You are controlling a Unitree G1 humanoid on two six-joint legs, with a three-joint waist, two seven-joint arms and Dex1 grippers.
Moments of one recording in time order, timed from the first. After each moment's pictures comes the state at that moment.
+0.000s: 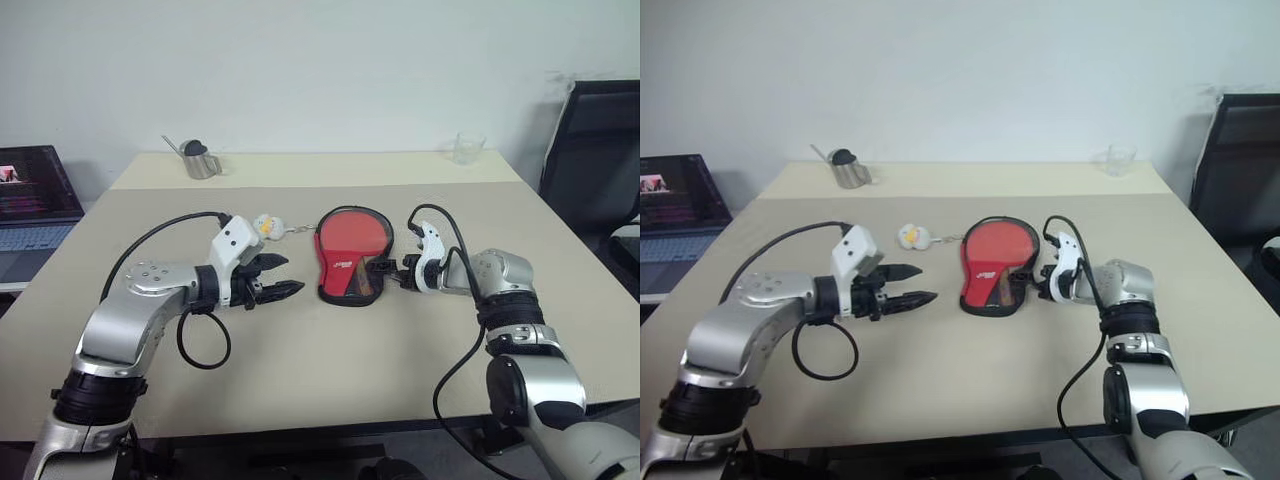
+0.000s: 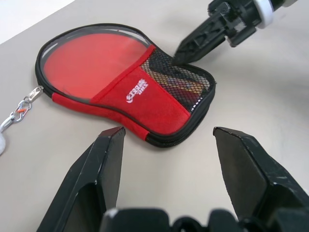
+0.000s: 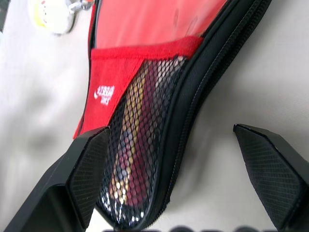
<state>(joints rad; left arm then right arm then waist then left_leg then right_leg) -0.50 0.75 0.03 -0.25 -0.36 0.77 -0.93 -1.01 -0.22 -0.25 0.66 0.46 1.12 0.33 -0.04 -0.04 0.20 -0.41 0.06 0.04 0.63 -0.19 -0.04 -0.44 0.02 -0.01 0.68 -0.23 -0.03</state>
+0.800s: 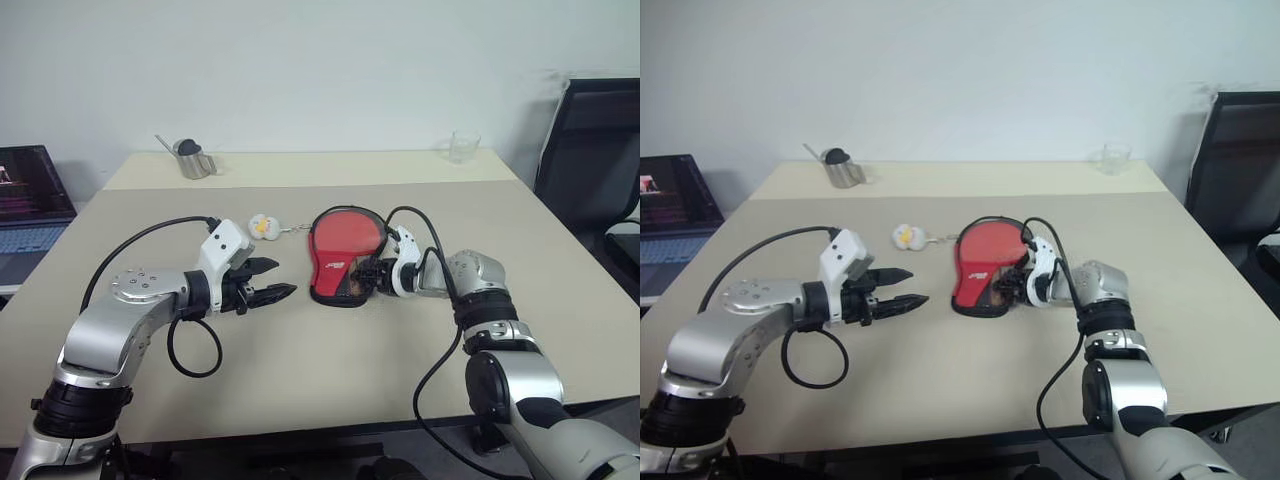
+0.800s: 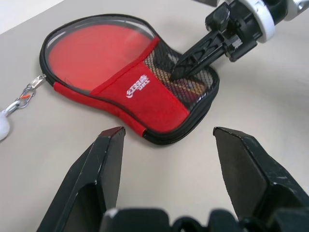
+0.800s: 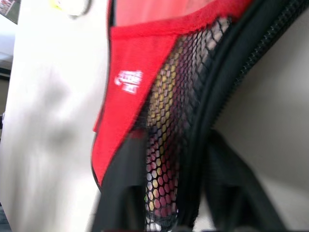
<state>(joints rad) -0.46 0.79 0.06 -0.28 -0.43 0.80 -0.87 -1.04 -0.11 -0.28 0.69 0.47 1.15 0.30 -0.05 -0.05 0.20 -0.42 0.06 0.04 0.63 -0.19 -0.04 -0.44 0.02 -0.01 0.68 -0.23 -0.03</state>
